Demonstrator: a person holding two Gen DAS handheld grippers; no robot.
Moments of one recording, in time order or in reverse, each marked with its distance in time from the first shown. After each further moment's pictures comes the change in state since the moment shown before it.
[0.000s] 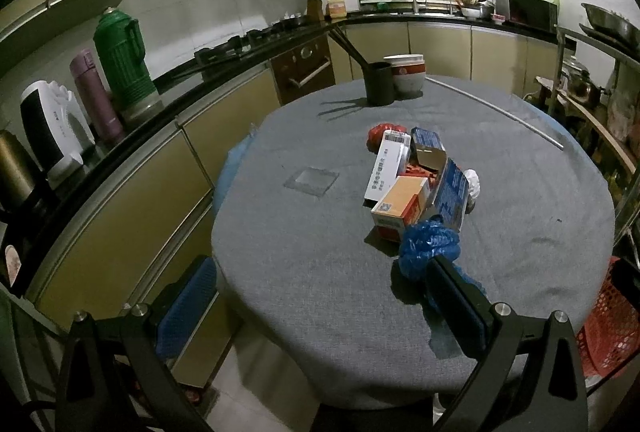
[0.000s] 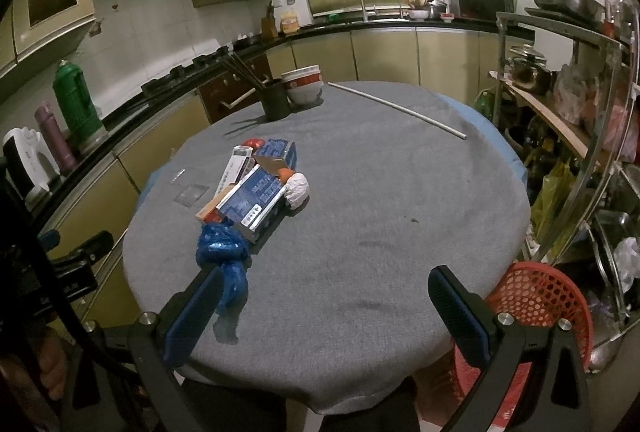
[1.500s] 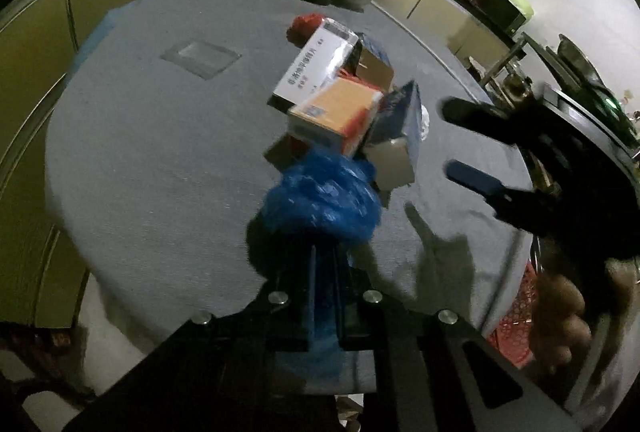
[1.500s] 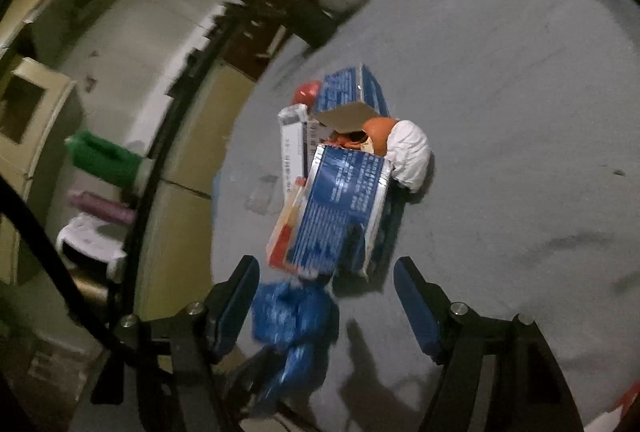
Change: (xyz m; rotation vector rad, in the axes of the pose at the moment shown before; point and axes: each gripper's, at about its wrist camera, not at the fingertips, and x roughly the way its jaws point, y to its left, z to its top) left arm 0.122 0.015 -0.019 -0.210 0.352 -0.540; right arm 0.197 0.033 0.052 0.373 0.361 0.416
